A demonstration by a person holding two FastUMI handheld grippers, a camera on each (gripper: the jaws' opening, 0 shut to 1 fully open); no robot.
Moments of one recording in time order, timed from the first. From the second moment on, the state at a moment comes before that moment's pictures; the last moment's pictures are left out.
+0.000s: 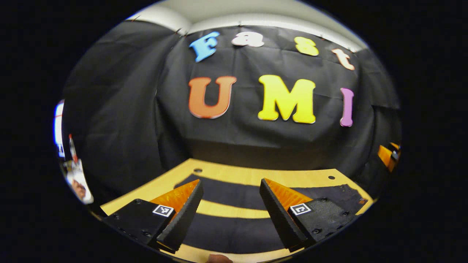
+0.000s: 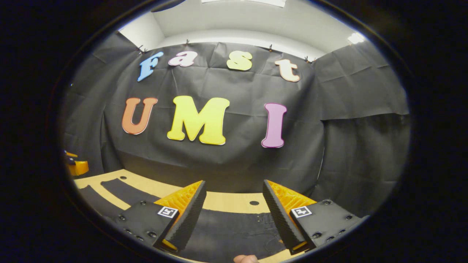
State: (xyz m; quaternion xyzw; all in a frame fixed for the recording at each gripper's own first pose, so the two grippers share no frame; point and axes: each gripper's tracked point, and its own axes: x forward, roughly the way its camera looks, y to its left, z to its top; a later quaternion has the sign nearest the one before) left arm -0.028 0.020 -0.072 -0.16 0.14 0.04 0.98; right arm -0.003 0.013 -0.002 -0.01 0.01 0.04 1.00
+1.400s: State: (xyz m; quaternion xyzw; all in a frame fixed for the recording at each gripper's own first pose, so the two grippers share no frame) left arm -0.028 0.131 -0.294 -0.59 0.33 0.20 0.71; right arm 0.009 0.026 -0.016 -0.03 0.04 0.02 1.00
